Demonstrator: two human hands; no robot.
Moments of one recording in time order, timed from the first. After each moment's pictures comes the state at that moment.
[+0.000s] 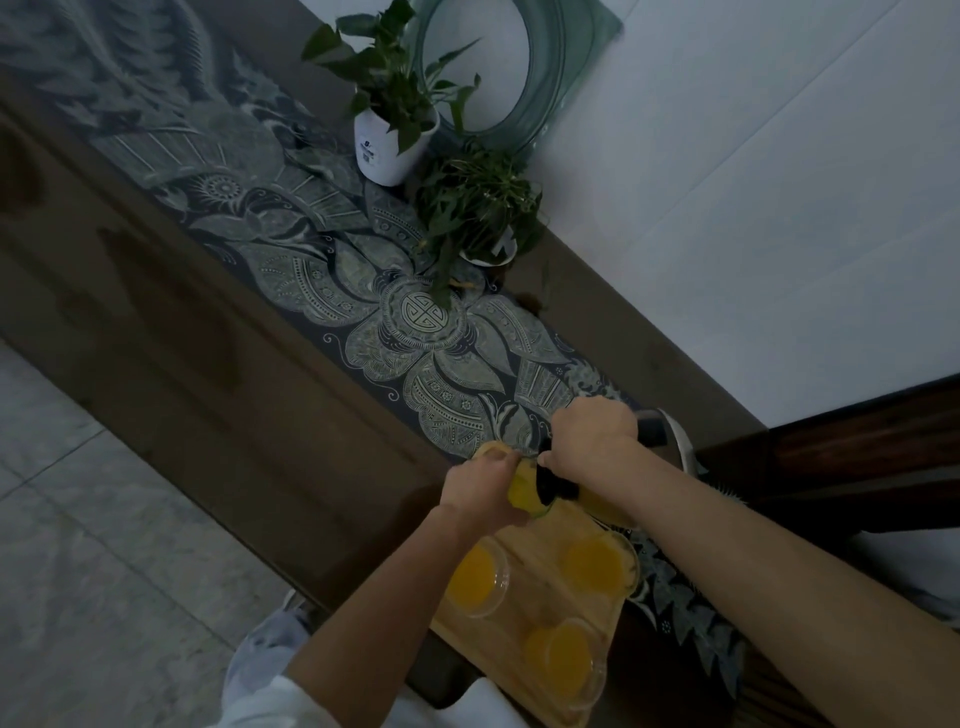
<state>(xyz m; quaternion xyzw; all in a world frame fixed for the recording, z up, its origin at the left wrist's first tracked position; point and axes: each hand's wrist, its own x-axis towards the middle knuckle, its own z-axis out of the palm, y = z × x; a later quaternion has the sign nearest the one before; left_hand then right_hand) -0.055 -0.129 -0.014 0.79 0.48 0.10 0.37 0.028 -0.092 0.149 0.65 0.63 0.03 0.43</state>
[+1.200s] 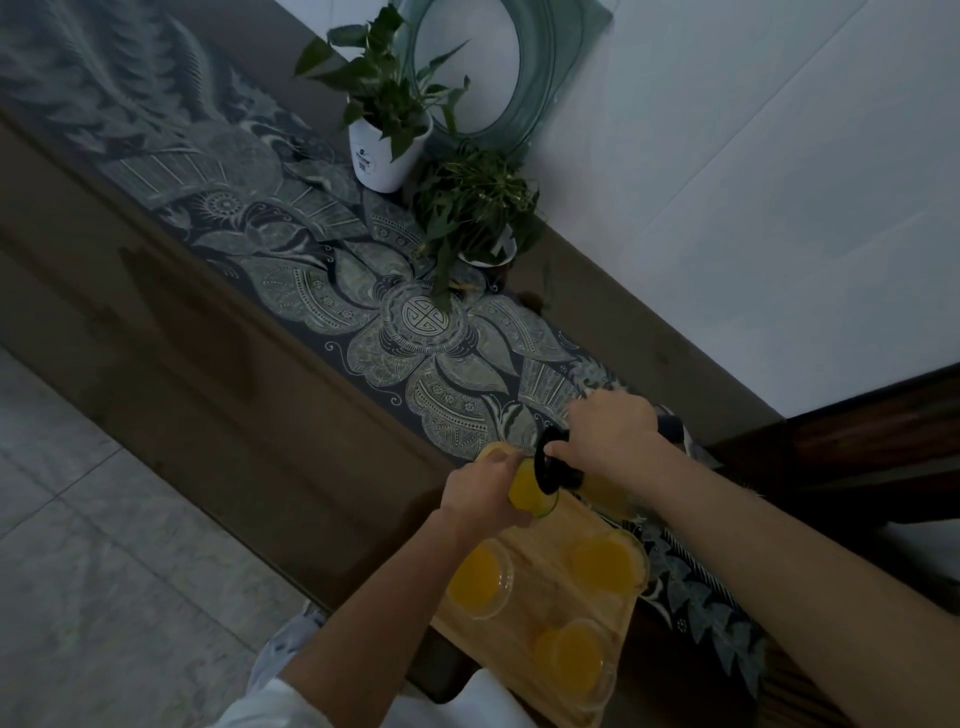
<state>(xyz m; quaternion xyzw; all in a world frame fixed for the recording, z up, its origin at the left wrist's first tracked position) -0.059 -0.130 -0.005 0.78 0.48 0.11 0.39 0.063 -0.090 0.150 0.66 0.65 0.03 0.38</state>
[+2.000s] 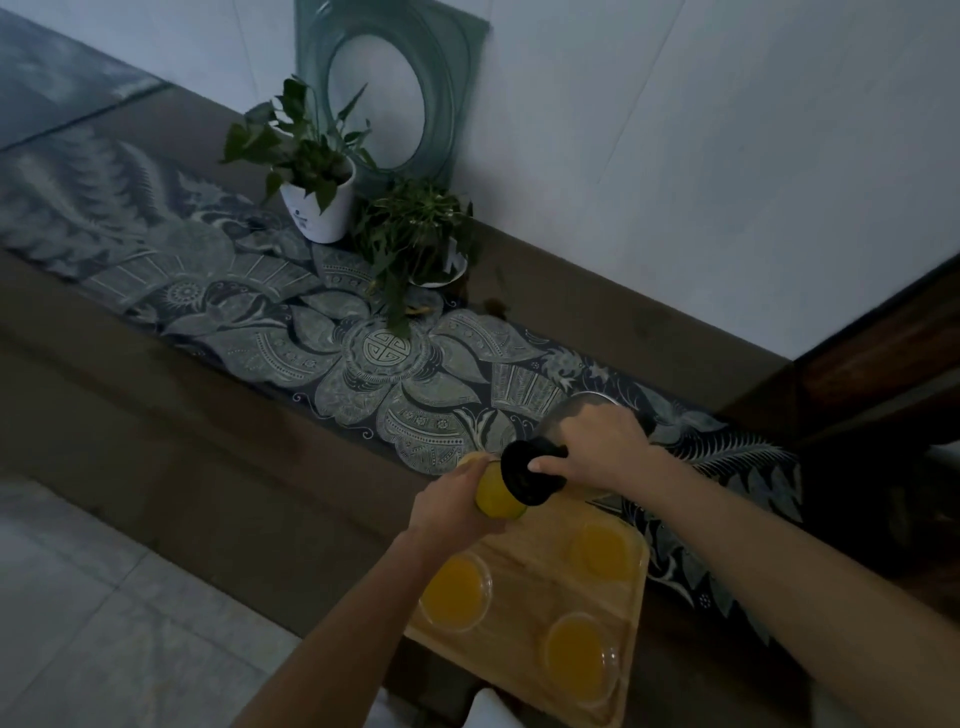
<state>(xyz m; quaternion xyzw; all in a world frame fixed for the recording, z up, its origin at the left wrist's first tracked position) -0.048 -0.137 0.001 0.78 0.49 0.10 0.38 0.163 -0.124 0.113 0.60 0.76 0.05 0.22</state>
